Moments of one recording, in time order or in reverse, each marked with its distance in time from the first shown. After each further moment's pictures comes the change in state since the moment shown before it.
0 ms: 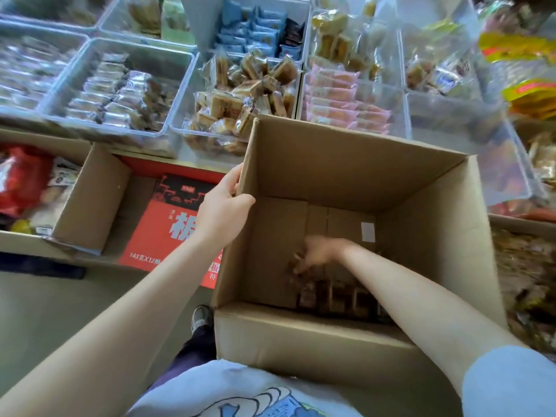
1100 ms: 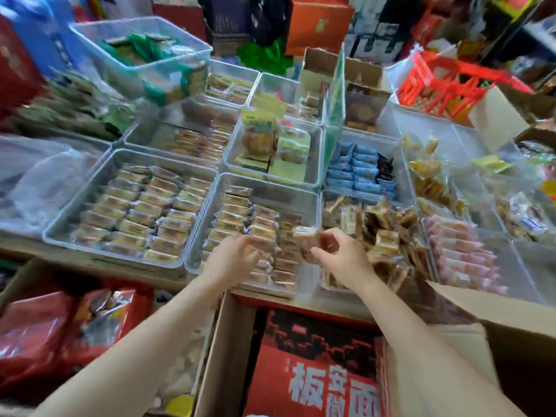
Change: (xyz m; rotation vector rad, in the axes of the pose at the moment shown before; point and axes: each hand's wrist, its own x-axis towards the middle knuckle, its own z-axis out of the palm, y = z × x) left_hand 0.313 -0.079 -0.349 0.545 -0.064 0.279; right_hand 0.080 -0.398 -0.217 0.406 0.924 -0.172
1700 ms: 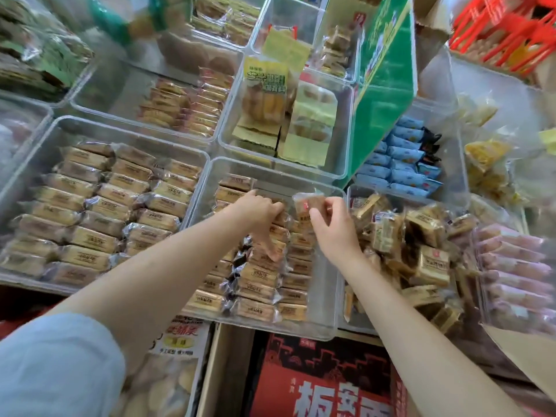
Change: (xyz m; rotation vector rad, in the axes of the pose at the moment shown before) left_hand 0.215 -0.019 0.022 0.740 -0.619 0.316; right_hand 0.164 0.014 0.077 0.070 0.078 0.088
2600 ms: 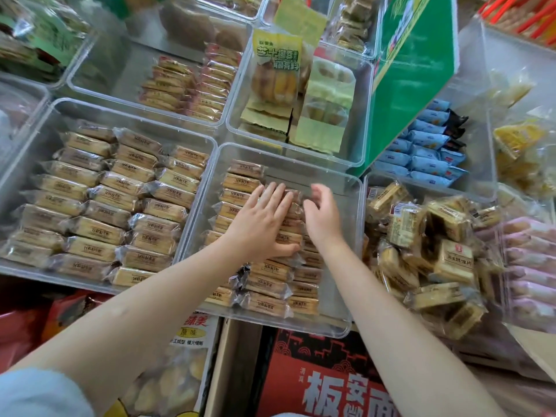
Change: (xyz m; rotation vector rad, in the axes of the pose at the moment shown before) left_hand -0.026 0.014 0.062 -0.042 0.372 -0.082; right_hand 0.019 -0.009 0.058 0.242 -0.058 0.206
